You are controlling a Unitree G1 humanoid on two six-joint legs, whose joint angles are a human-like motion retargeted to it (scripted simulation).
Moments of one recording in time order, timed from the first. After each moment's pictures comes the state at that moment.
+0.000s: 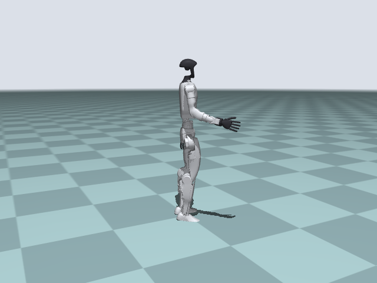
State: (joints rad) left arm 0.04 0.08 0.11 1.58 -0.18 0.03 -0.07; right arm -0.14 -0.26 -0.36 0.54 0.02 -0.12 -0.18; waist -0.07 0.01 -0.05; left_leg 0.04 -0.06 0.20 -0.02 -0.06 0.03; right_leg 0.01 -0.04 -0.32 0.03 0.07 0.01
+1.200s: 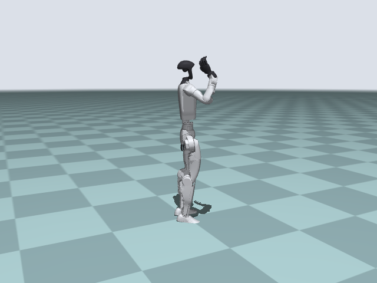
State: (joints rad) left arm 0.03 0.12 0.10 1.60 -0.18 0.04 -0.06; right arm -0.75 -0.82 -0.18 -0.46 -0.64 -0.29 -0.90; waist -0.06 -0.05 -0.09; left_leg 0.03 -0.07 0.19 -0.02 -0.05 0.03; right_leg 0.00 -0.05 -0.32 0.03 0.07 0.01
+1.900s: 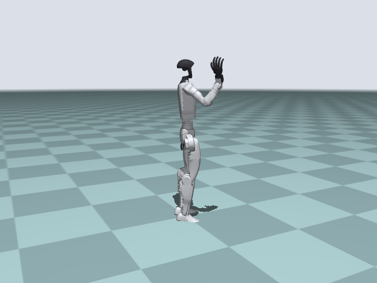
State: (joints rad) left arm 0.03 0.11 0.12 1.60 -0.18 0.04 -0.07; right arm -0.73 -0.57 -0.32 -0.14 -0.17 -0.32 -0.86; waist -0.06 -0.04 -0.10; left_leg 0.03 -0.06 0.20 -0.02 -0.05 0.03; right_leg 0.01 -0.04 -0.32 0.03 0.07 0.01
